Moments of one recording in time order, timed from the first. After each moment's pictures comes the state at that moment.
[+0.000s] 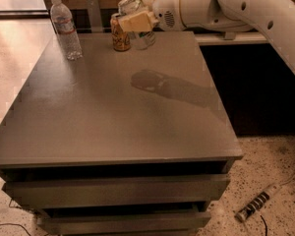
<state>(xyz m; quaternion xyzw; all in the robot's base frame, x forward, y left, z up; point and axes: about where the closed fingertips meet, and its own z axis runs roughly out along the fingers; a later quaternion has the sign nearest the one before) 0.684 0.024 1.003 -0.46 0.65 0.25 0.55</state>
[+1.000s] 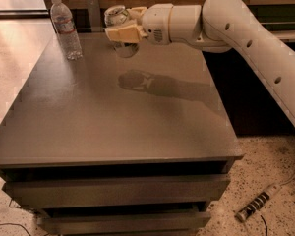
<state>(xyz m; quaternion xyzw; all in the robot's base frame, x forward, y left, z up) 0.684 0.060 0.982 -0.48 0.58 0.32 0.58</state>
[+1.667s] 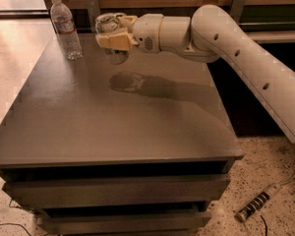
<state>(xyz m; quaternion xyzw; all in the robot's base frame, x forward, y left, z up) 0.678 0.087 0.967 -0.47 0.57 0.36 0.57</state>
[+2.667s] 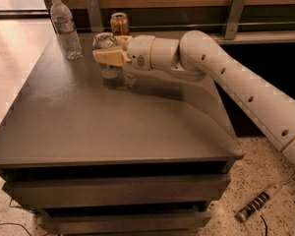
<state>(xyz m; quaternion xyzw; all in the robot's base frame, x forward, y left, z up) 0.688 0.104 0.914 -0.43 0.59 0.39 0.56</state>
